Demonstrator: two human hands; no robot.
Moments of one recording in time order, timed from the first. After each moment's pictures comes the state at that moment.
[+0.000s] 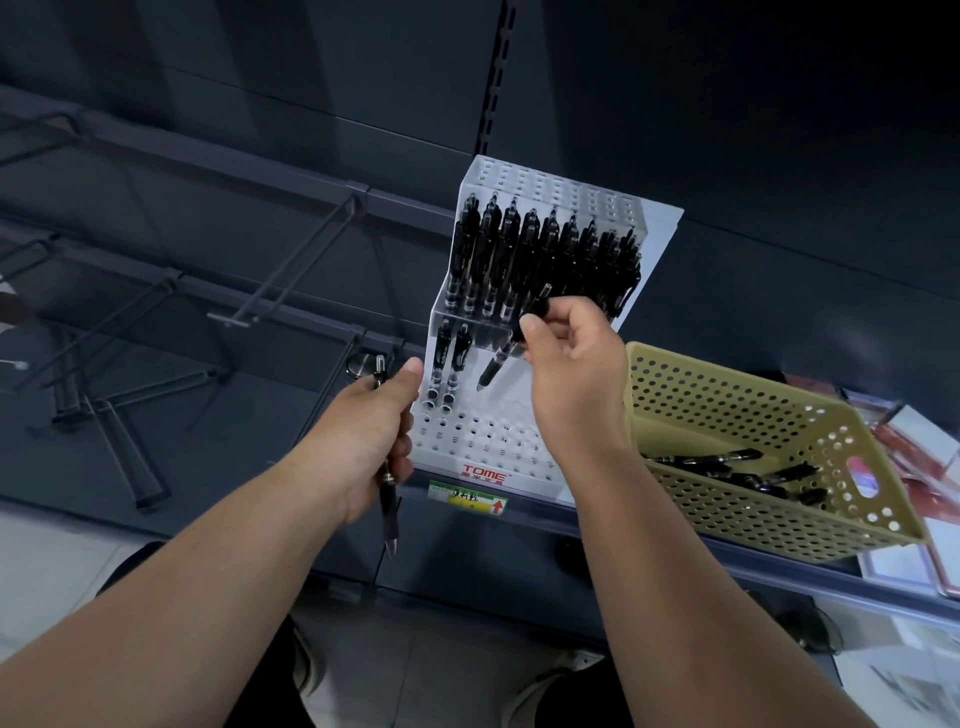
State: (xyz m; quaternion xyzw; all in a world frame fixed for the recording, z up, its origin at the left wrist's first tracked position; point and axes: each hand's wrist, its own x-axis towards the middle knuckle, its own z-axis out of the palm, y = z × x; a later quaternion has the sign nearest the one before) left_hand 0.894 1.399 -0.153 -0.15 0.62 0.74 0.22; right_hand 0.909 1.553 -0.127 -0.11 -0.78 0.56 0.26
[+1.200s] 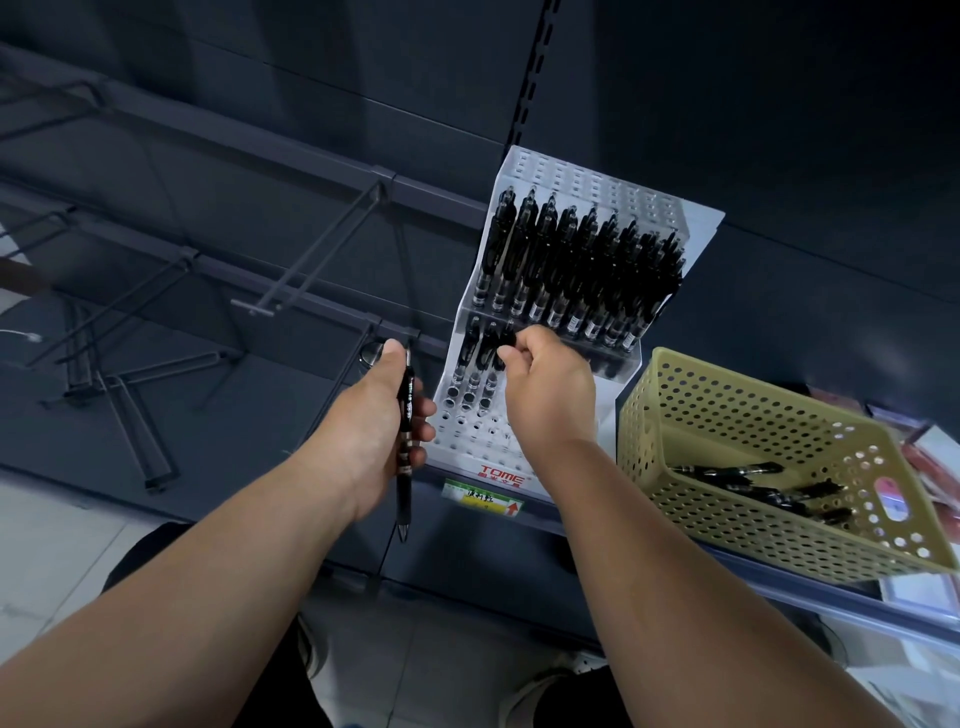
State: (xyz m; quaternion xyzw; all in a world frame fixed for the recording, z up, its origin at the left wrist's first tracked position) left_hand 0.885 1.391 -0.159 -0.19 0.57 0.77 0.22; right_hand 0.874 1.545 -0.176 -0.12 -0.93 0.31 0.17
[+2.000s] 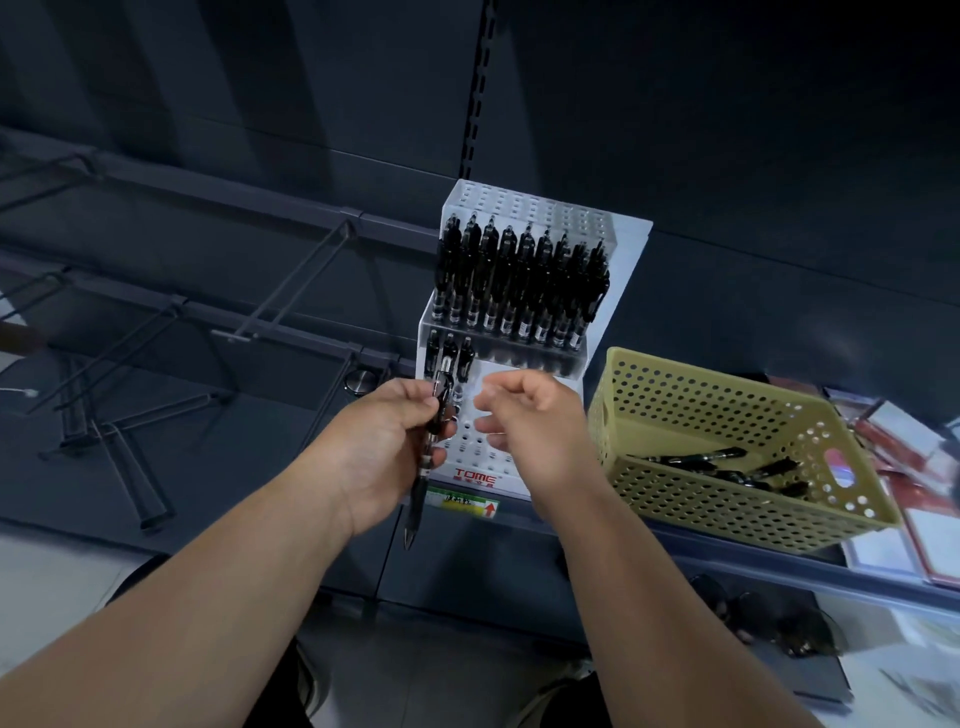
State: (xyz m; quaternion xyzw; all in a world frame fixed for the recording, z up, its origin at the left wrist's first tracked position) left_hand 0.922 1.409 -0.130 -0.06 0.55 0.79 0.25; right_hand 0.947 1.546 -0.136 -0.17 -0.75 0.63 0.07
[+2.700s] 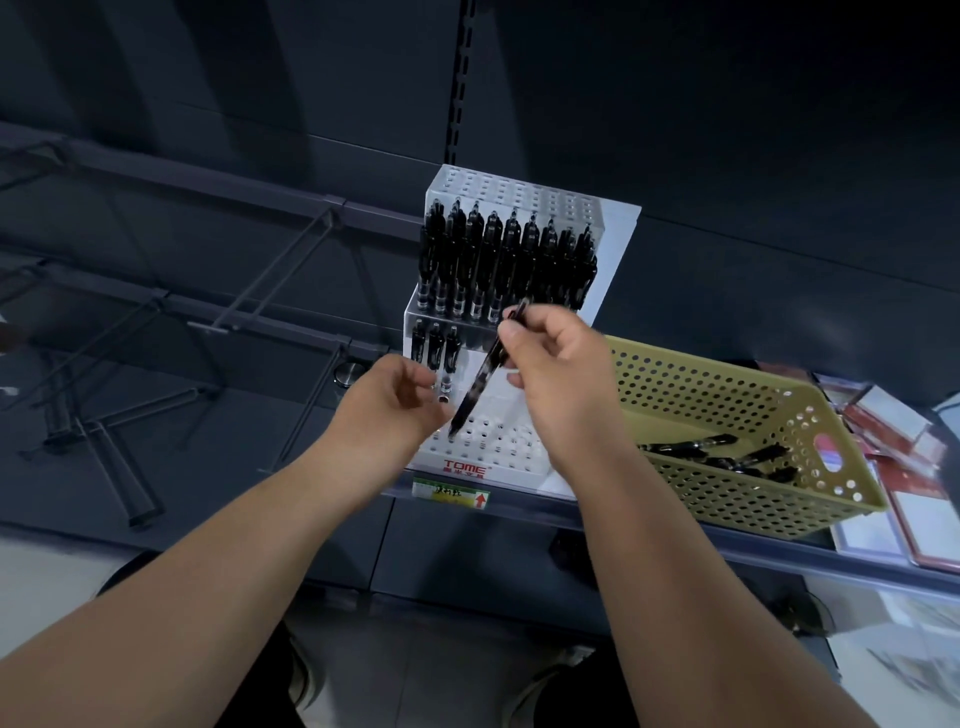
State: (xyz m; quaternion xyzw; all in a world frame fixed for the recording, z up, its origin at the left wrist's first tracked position) left_hand 0.910 1.416 -0.149 0.05 0.76 0.63 0.12; right_hand 0.944 1.559 -0.104 -0.12 -0.78 0.59 0.17
